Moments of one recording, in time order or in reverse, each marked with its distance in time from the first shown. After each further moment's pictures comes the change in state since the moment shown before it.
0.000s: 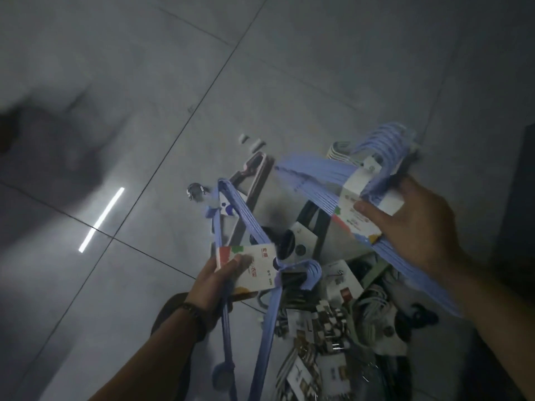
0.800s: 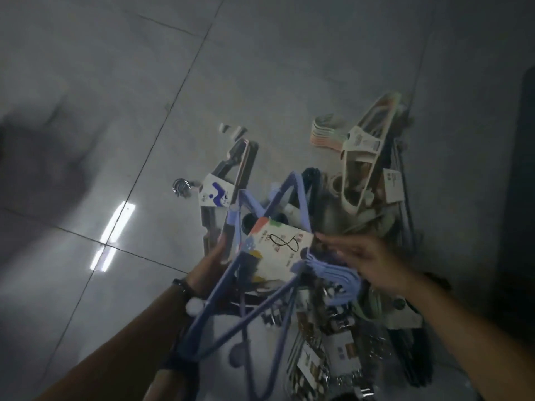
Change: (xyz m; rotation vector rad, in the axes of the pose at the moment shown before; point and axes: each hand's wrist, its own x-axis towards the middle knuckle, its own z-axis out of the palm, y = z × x) left_hand 0.032 -0.001 0.017 0.103 -0.334 -0.200; right_hand -0.083 0.078 0.092 0.880 -0.660 0.277
